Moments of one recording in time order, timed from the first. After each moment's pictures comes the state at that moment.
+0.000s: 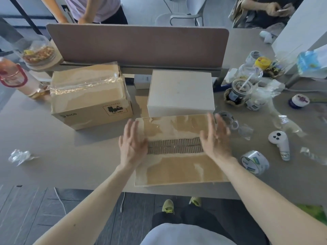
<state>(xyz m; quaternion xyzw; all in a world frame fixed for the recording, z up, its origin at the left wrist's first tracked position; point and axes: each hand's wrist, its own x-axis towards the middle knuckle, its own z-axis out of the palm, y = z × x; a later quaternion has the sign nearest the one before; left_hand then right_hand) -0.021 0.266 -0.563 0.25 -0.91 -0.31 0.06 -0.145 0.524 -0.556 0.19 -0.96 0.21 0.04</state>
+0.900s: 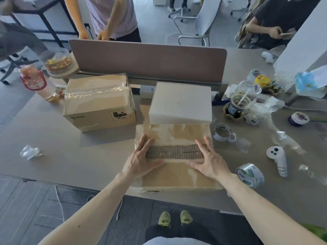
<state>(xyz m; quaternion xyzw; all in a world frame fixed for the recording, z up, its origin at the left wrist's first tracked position) -0.001 0.297 -0.557 0.17 -0.93 -0.32 -0.07 -0.125 0.558 -0.545 0.25 -0.93 0.15 -0.23</state>
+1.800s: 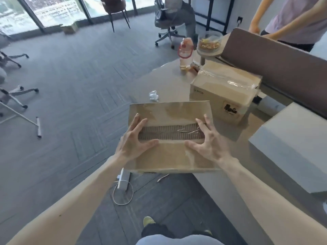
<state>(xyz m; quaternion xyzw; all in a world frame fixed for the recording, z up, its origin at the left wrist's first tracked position) 0.276 0.242 -0.469 0.55 -0.78 -0.23 0.17 0.005 0.327 -0.473 0.62 -0.74 0.21 -0.18</state>
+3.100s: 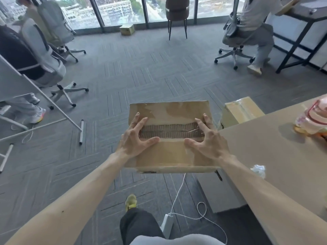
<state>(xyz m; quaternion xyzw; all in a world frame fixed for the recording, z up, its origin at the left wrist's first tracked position) 0.638 -0.225 -0.462 0.66 -0.70 -0.19 0.20 0.351 -0.212 -0.461 0.70 -0.65 0.20 -0.22</state>
